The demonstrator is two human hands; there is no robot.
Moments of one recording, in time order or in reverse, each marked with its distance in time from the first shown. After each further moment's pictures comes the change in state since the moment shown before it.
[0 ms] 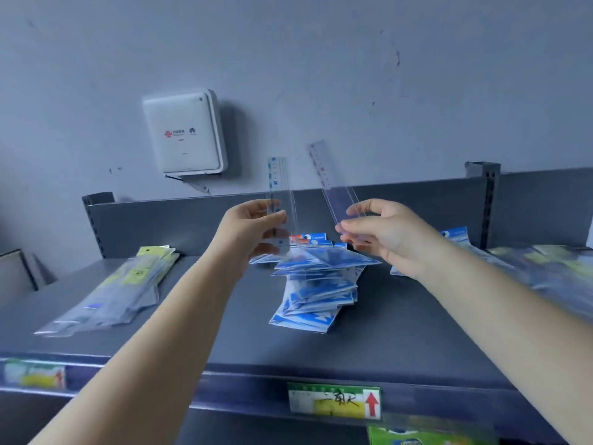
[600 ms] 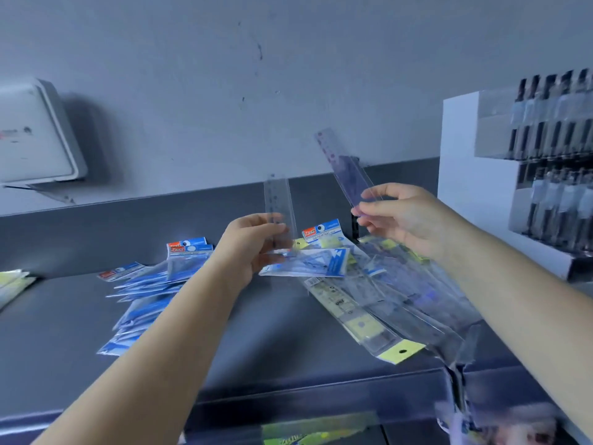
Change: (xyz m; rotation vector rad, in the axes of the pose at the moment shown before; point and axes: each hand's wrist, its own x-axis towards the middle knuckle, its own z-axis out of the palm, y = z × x) left_hand -0.005 -0.025 0.200 -0.094 -0.228 -0.191; right_hand -0.040 -0.015 -0.211 -0.025 0.225 -0.022
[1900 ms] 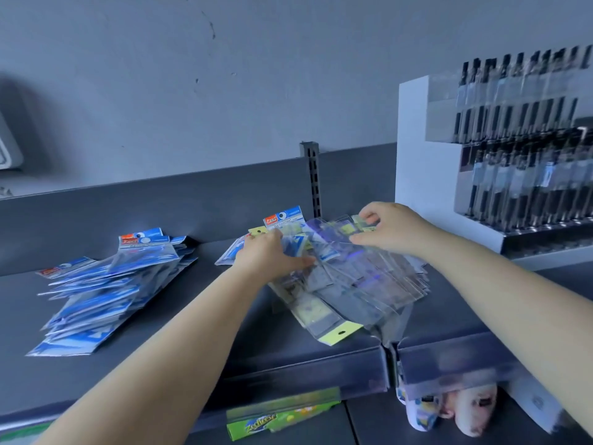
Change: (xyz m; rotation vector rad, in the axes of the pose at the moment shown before) left_hand 0.018 -0.049 0.072 1.342 -0.054 0.068; right_hand 0.004 0.039 -0.066 -1.106 0.042 -0.008
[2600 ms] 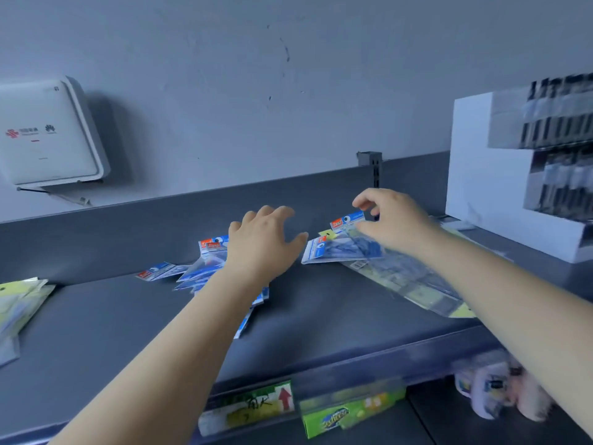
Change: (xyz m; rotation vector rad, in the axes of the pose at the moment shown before) left_hand -0.049 -0.128 -0.087 0.014 0.375 0.247; right_hand -0.022 -0.153 0.053 -0.031 0.288 -0.152
